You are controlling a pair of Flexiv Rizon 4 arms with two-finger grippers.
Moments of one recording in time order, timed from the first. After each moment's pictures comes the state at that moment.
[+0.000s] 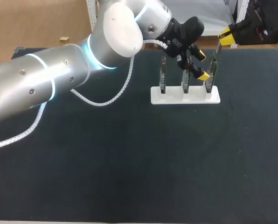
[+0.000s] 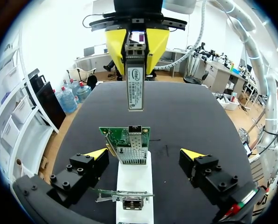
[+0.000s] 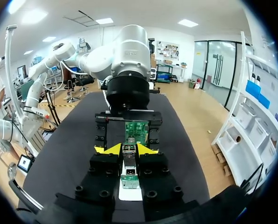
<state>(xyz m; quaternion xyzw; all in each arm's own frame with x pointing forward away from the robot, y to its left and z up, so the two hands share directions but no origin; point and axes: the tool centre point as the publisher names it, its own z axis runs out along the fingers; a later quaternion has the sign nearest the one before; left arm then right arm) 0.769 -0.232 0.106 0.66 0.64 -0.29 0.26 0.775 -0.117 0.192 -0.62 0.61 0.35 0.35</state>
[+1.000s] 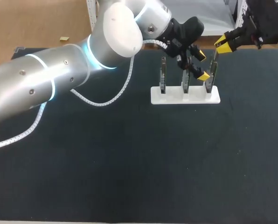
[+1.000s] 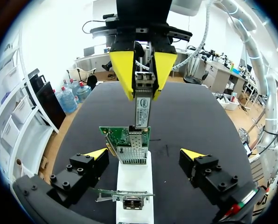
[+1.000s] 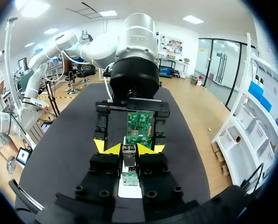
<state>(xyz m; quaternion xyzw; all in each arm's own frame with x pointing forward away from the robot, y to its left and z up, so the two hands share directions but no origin) 0.769 -0.232 0.106 0.66 0.64 -0.29 0.26 0.769 -0.111 0.171 -0.64 0.61 0.33 0.33</state>
